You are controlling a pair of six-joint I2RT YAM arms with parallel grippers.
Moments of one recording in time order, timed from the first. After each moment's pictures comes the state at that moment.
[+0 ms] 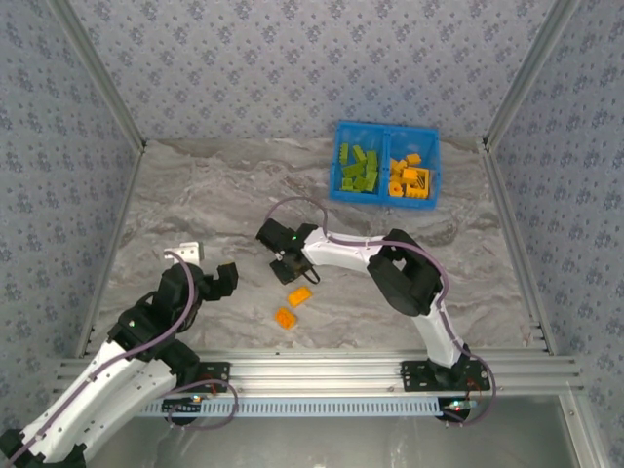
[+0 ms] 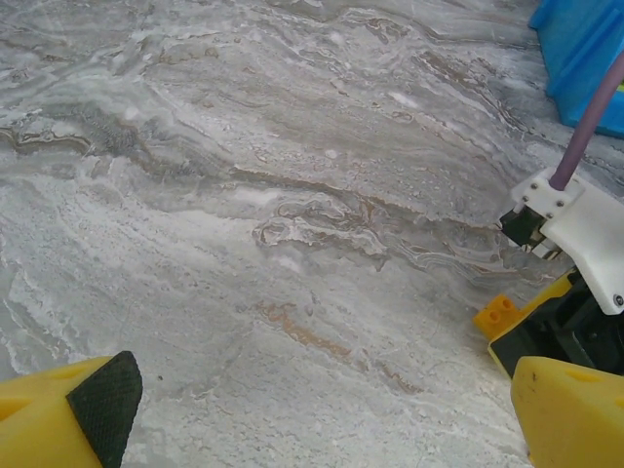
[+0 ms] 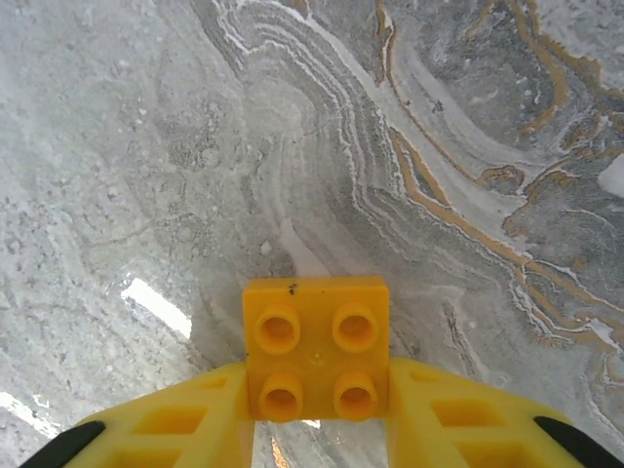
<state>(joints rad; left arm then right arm) -0.66 0.47 0.55 -0.72 -0.44 -0.53 0.97 2.11 1.53 -0.68 0.09 0.29</state>
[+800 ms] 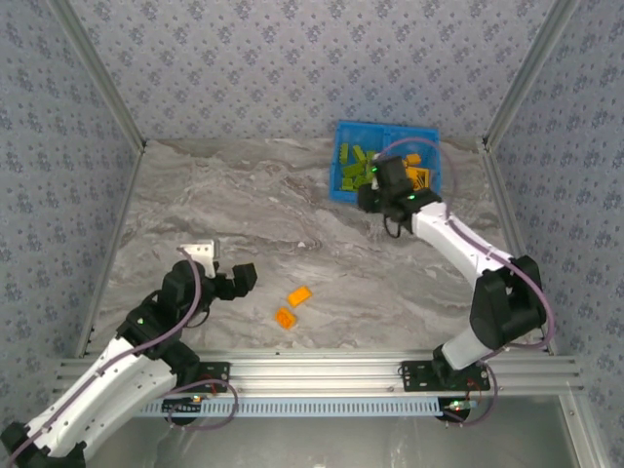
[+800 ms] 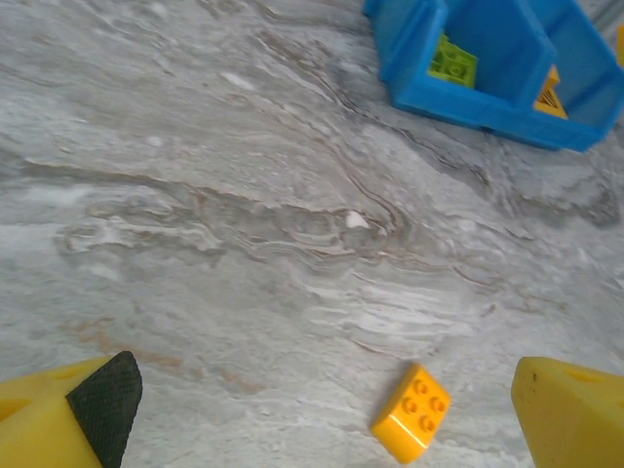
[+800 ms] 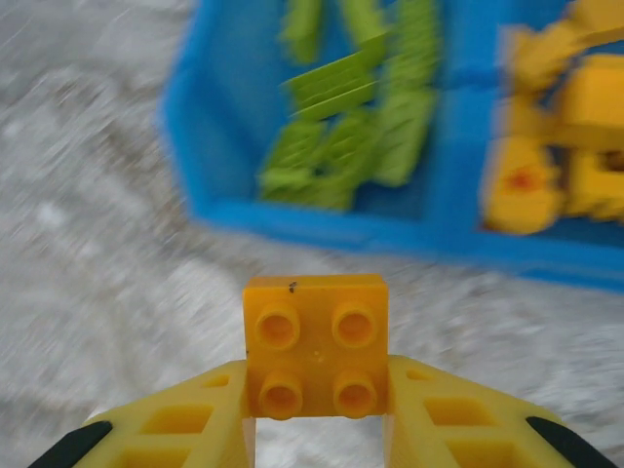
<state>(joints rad) -0.66 0.52 0.49 -0.48 -0.12 -0.55 0.32 1.55 1.22 -0.43 0.11 0.35</state>
